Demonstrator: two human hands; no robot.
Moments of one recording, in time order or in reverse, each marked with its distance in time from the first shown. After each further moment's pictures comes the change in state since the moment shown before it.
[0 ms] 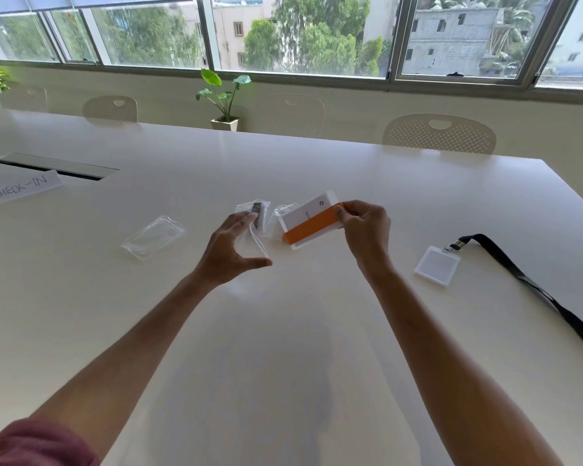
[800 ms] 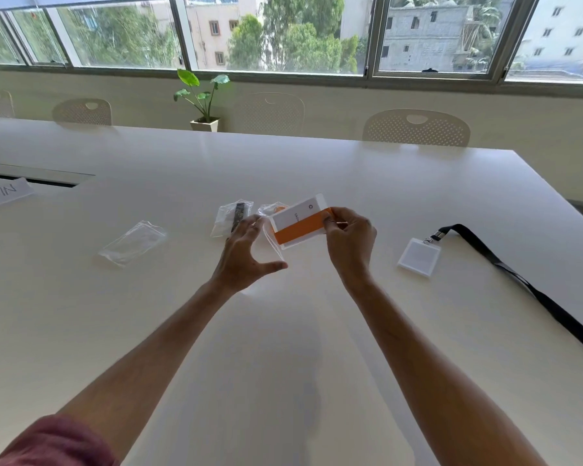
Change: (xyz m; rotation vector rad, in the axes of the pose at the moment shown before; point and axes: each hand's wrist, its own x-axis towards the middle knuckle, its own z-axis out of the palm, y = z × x) left_hand 0.008 0.025 0.049 0.055 0.009 0.033; right_hand -0.025 0.008 -0.001 -0.027 0.139 -0.078
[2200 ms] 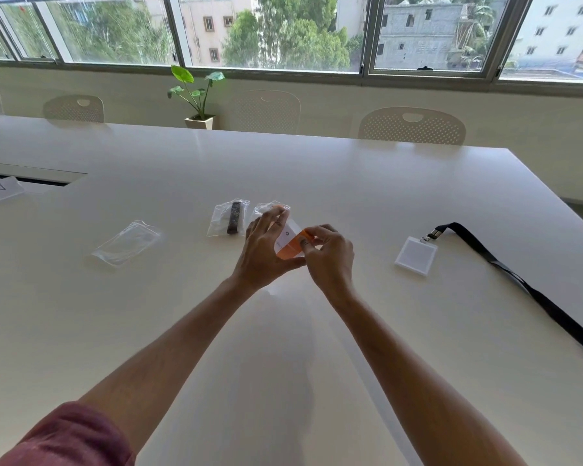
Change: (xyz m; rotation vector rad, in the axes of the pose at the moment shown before) left_hand 0.015 0.034 0.021 -0.019 -0.008 0.137; right_hand -0.026 0.014 0.015 -0.151 -0.160 -0.022
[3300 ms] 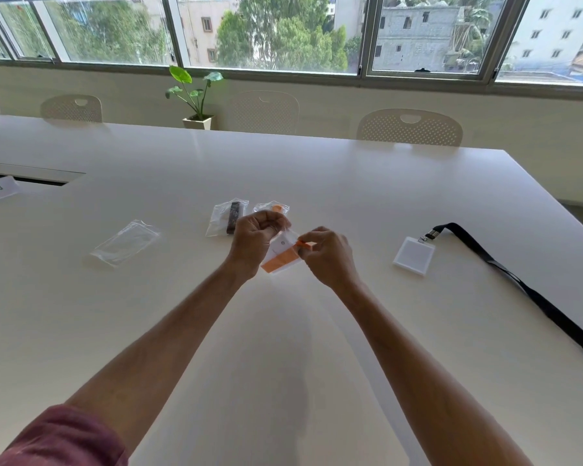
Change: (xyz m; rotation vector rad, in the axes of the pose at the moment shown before) left_hand 0.015 0.007 -0.015 -0.875 0.127 -0.455; right_hand 0.011 0.008 -0.008 -0.167 -0.228 -0.074
